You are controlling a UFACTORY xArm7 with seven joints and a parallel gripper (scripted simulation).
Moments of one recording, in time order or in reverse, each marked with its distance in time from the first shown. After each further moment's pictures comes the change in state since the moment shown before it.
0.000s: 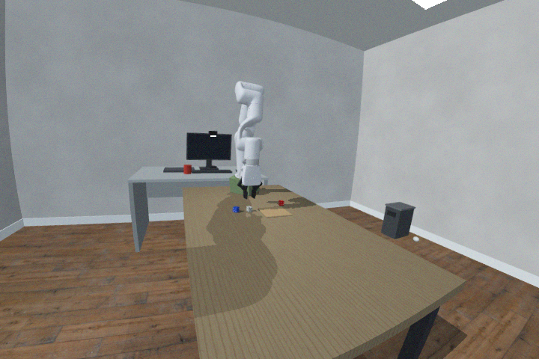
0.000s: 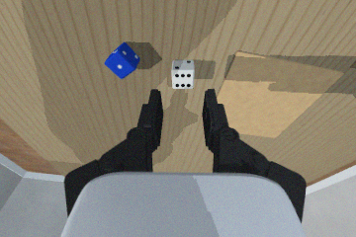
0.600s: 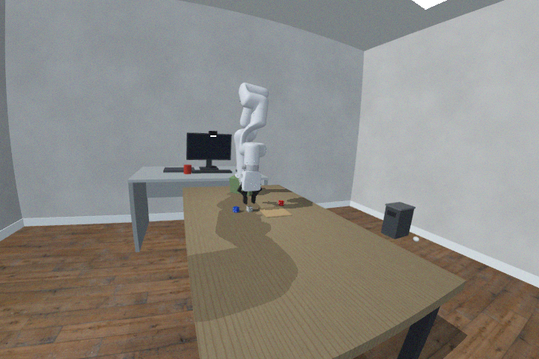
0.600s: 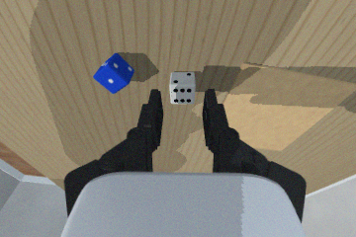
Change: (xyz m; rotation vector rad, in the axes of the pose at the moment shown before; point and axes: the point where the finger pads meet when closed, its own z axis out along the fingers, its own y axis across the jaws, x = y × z) arm -0.001 0.000 0.027 -0.005 0.008 0.000
